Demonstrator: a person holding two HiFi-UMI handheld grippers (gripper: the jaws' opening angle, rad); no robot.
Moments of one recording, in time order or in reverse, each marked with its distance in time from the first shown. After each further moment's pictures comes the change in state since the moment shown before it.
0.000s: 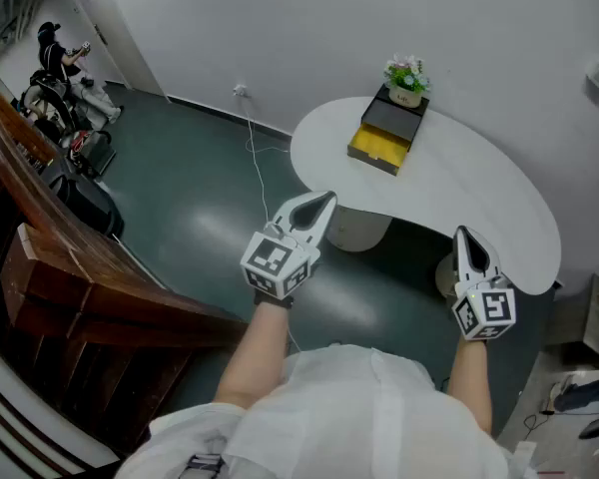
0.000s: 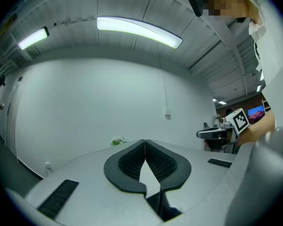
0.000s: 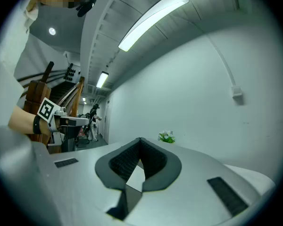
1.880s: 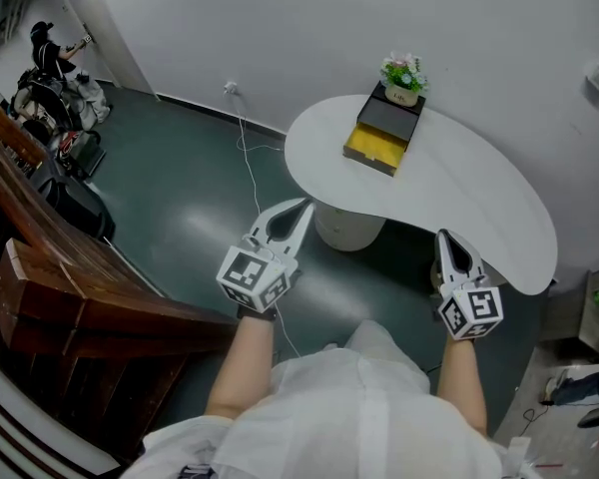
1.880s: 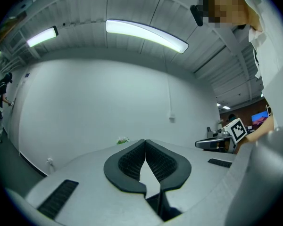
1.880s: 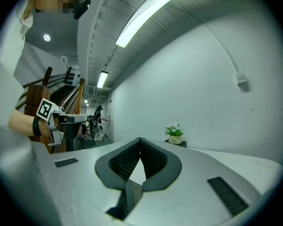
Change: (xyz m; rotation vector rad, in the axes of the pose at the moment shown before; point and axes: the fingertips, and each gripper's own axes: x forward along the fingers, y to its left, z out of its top) left arm -0.028 0.034 0.000 -0.050 -0.031 0.033; right arm 0.031 0.029 -0.024 0.077 0.037 0.046
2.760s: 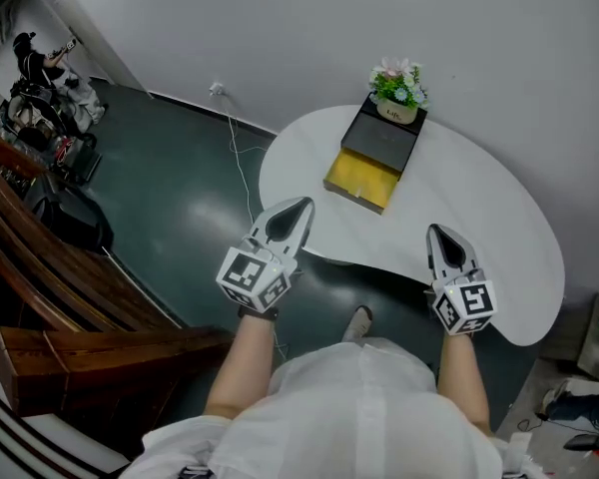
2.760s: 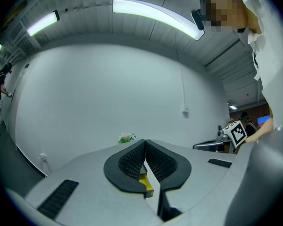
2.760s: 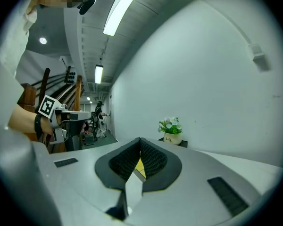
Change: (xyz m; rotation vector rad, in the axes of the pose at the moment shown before) left arm 0.194 0.076 -0.033 -0.042 0.052 0.031; right arm 0.165 -0.132 -0.019 0.022 0.072 0.076
